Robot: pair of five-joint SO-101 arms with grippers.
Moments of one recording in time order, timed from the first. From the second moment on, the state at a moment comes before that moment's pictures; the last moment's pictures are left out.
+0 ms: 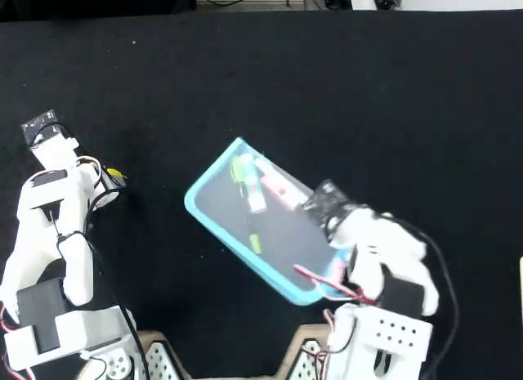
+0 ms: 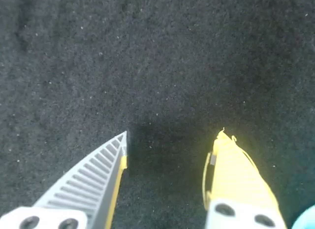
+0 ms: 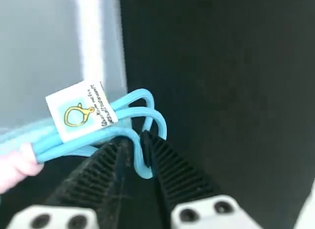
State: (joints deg) left arm -25.0 -9.1 44.0 39.4 8.9; right arm 19.5 -81.4 78.2 62.0 64.7
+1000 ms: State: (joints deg) left arm -25.0 -9.1 44.5 39.4 8.9; right arm 31.5 -20.8 37.8 54.5 35.6
